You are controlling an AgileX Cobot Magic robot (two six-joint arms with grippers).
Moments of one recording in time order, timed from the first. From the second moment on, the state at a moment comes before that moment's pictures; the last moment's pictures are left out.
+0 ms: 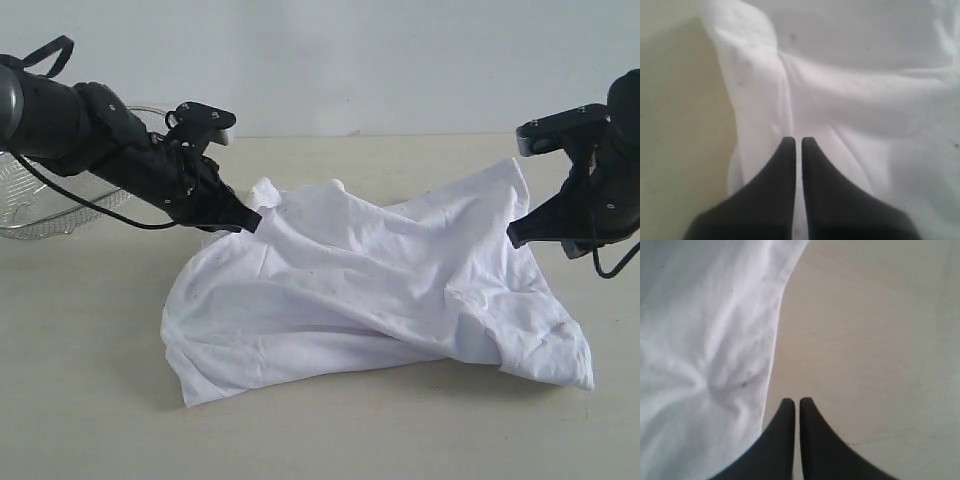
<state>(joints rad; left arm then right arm) -0.29 2.08 -1.31 -0.70 0.40 0.86 0.02 1.77 -1.06 -0.30 0.62 0.15</state>
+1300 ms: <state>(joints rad) -0.22 1.64 -0.80 -0.78 0.40 0.78 0.01 1.53 -0.70 0.02 0.47 -0.08</state>
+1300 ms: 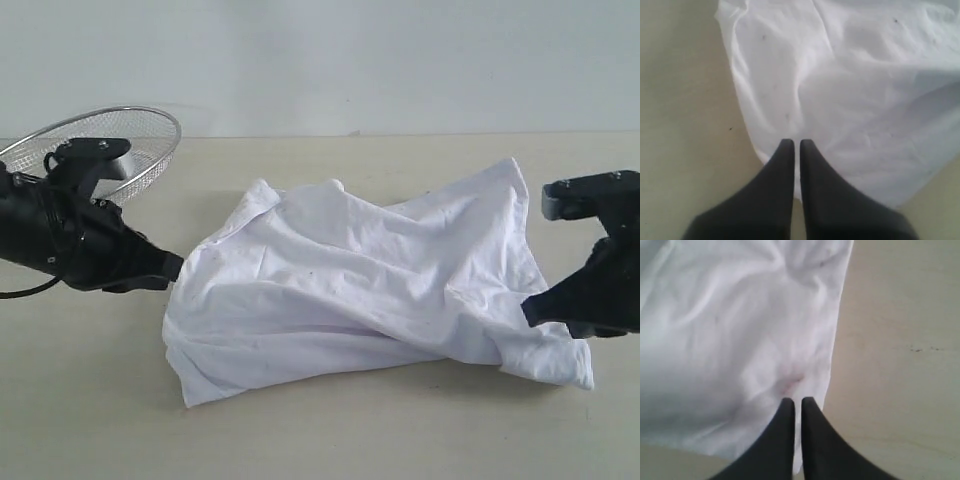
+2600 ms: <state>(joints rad) 0.13 1.87 -0.79 -1.35 0.84 1.21 -0.17 1.55 -0.65 0.56 0.36 -0.42</state>
